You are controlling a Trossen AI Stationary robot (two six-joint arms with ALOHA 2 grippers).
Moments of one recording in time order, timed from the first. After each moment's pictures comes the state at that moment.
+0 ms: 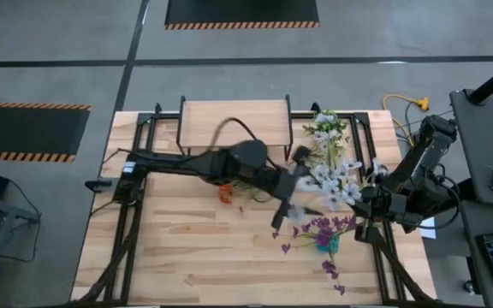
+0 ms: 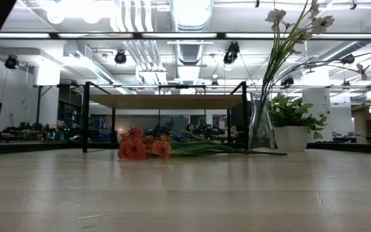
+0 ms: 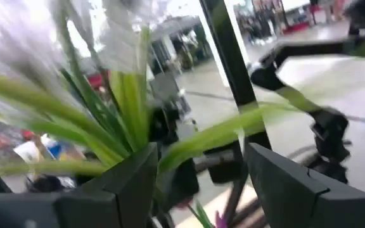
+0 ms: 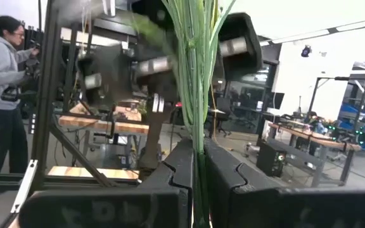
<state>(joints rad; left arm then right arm) -0.13 2.01 2.20 -0.09 0.28 0.39 1.02 0.91 0.62 0.91 1.18 -0.72</state>
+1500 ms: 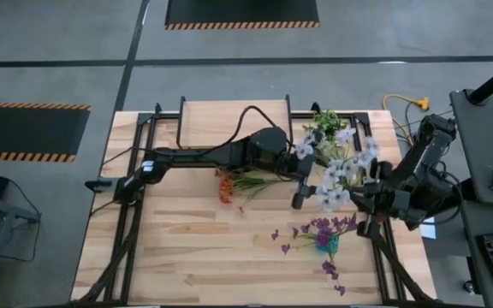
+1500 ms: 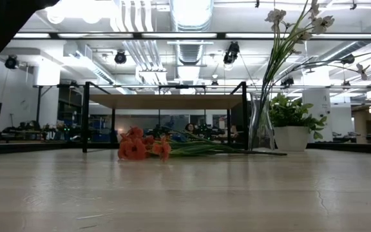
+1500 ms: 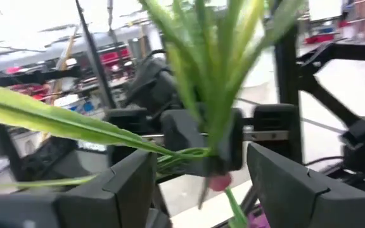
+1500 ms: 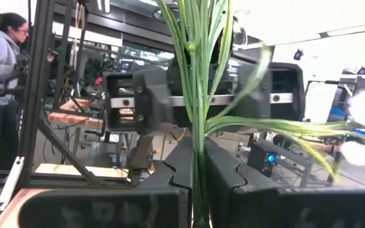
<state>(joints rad) -0.04 2.16 2.36 -0.11 0.30 0.23 1.03 0.87 0.61 0.92 1.20 -0.80</state>
